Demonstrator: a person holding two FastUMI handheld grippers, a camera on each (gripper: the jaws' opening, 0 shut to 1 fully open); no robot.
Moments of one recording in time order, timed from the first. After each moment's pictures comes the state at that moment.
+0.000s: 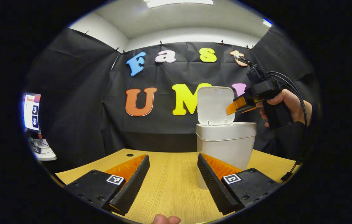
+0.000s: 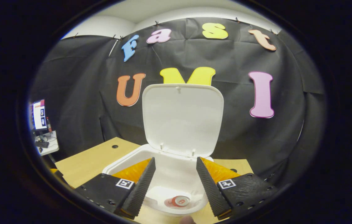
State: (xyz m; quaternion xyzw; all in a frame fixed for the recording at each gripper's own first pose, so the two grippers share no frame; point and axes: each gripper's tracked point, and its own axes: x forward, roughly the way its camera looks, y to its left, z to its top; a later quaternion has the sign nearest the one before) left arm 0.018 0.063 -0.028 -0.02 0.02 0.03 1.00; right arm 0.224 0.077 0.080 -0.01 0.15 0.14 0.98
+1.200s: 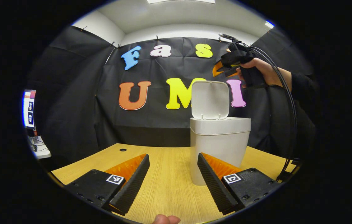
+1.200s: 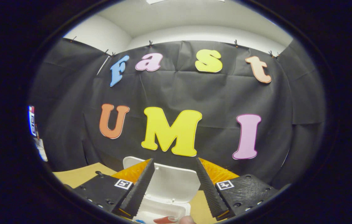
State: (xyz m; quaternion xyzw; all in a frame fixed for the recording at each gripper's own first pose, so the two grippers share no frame) left arm 0.019 0.053 -0.043 -0.03 0.04 0.00 1.00; right arm 0.304 0.073 0.237 -0.03 0.03 0.07 1.00
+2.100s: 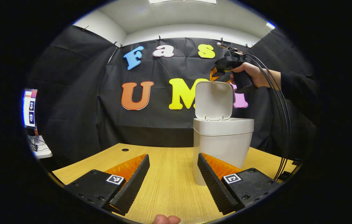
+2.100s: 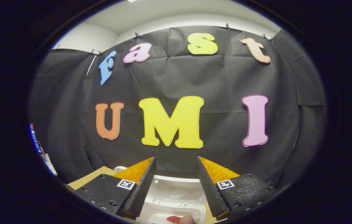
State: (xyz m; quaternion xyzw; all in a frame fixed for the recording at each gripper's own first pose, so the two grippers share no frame) left arm 0.017 0.064 -0.040 -0.03 0.04 0.01 1.00; right arm 0.339 0.087 0.215 0.04 0.09 0.07 0.99
